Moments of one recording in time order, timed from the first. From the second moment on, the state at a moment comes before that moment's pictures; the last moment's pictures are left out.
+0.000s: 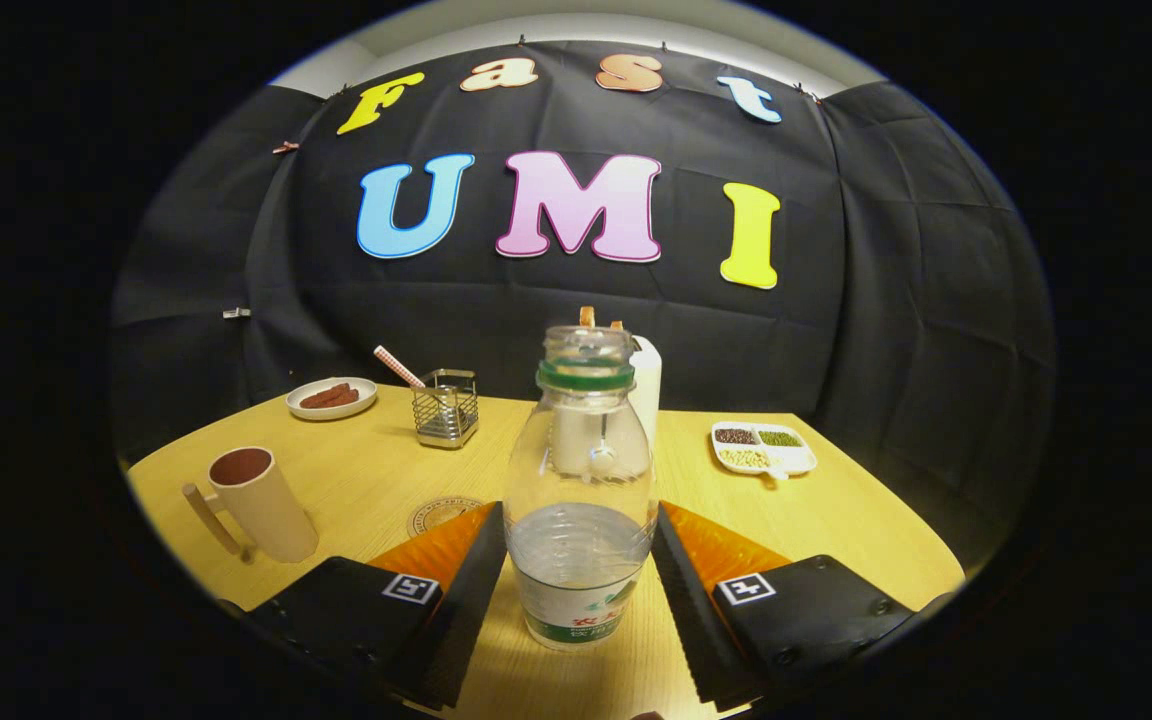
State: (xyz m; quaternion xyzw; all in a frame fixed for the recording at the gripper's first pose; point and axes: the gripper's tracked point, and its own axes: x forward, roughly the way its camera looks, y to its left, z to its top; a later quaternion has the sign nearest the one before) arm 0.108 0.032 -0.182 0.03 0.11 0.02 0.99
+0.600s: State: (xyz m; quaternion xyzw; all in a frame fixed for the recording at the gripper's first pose) arm 0.112 0.039 -0.180 0.00 0.11 0.04 0.99
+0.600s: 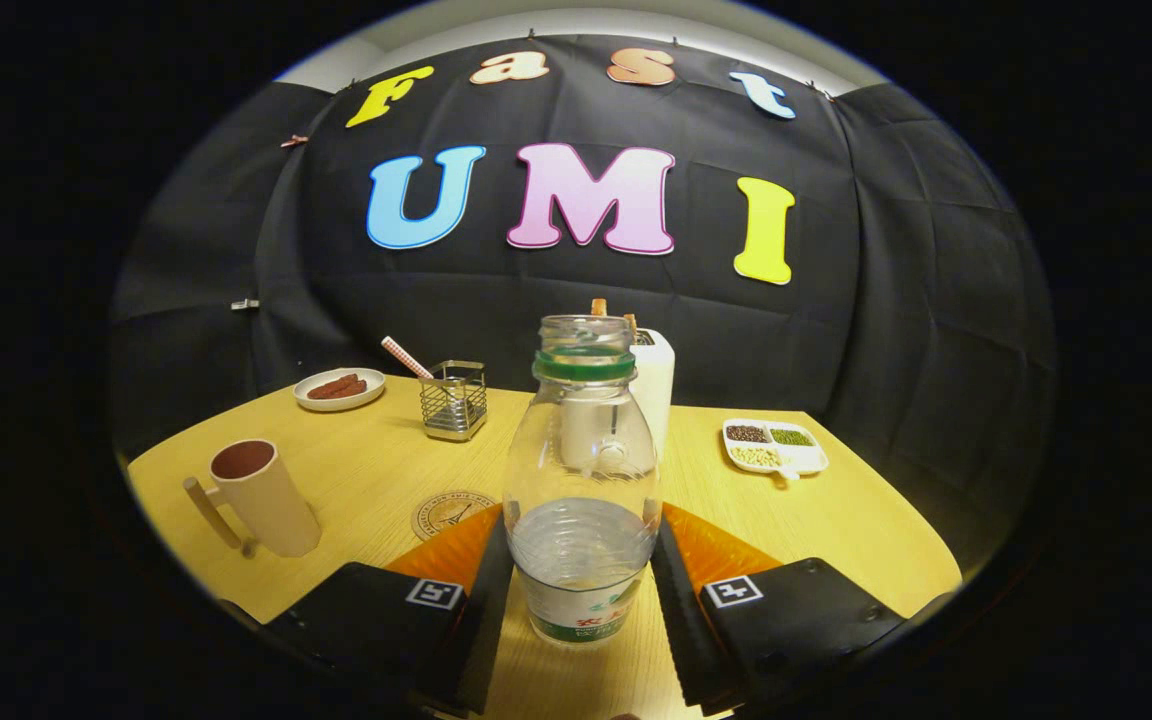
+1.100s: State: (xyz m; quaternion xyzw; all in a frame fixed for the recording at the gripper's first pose) arm 0.116 0.058 -0.115 -0.11 0.09 0.08 0.99
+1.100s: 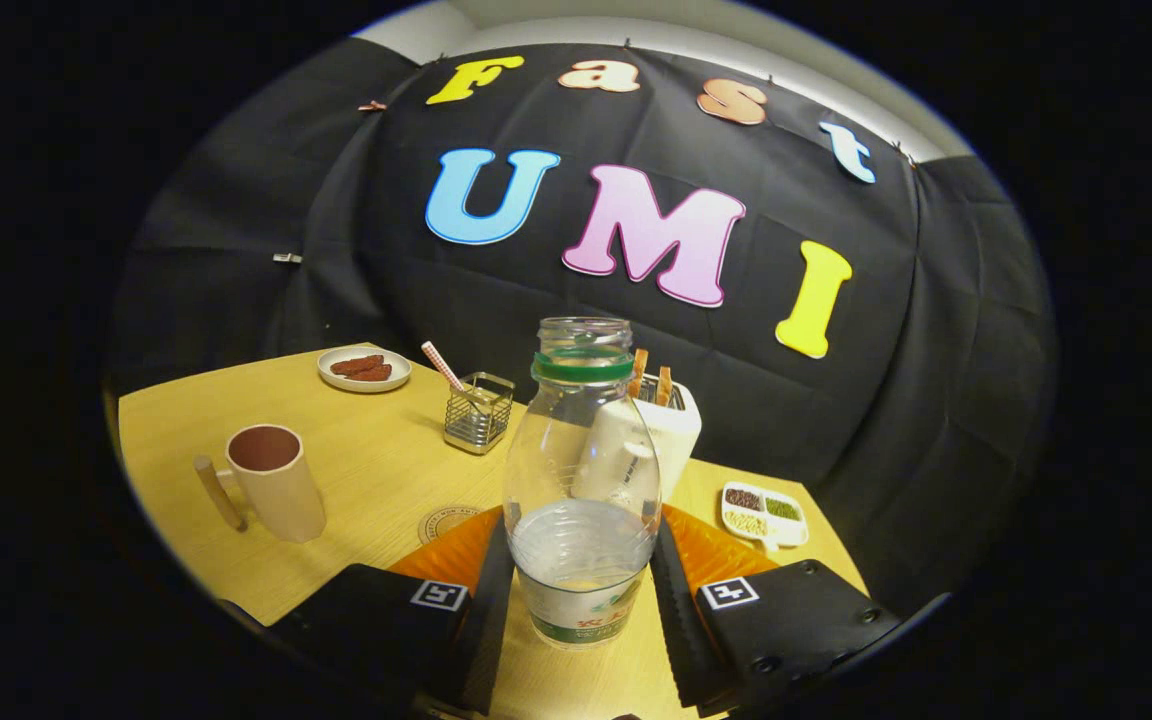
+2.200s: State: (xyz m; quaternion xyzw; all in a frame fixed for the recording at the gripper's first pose) arm 0.120 0.131 -0.089 -0.40 0.09 0.09 0.91
